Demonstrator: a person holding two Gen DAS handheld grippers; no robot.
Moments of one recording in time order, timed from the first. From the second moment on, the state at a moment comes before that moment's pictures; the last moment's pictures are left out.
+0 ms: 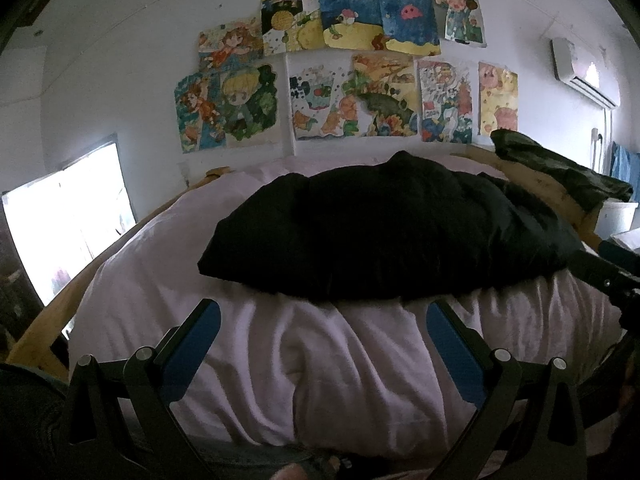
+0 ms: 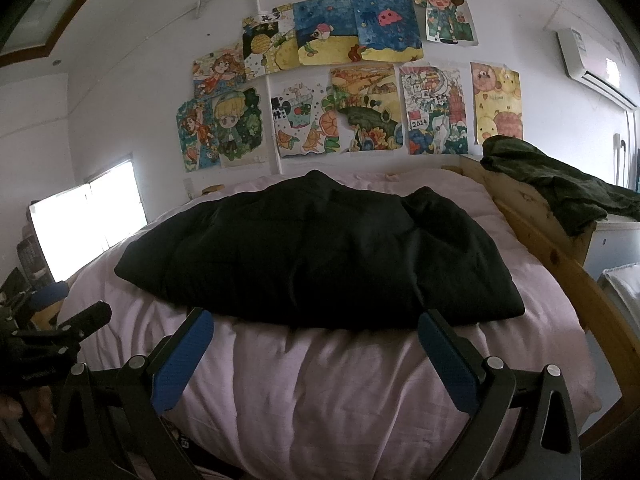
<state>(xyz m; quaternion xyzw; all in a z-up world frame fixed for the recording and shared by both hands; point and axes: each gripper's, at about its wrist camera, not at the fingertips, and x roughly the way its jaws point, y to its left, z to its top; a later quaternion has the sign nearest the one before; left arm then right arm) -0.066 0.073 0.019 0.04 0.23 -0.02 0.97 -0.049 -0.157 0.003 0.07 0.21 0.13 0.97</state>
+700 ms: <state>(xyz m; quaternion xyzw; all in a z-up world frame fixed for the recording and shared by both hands) -0.063 0.089 0.010 0.06 0.23 -0.01 0.97 -0.049 -0.152 0.002 0.07 0.21 0.13 0.97</state>
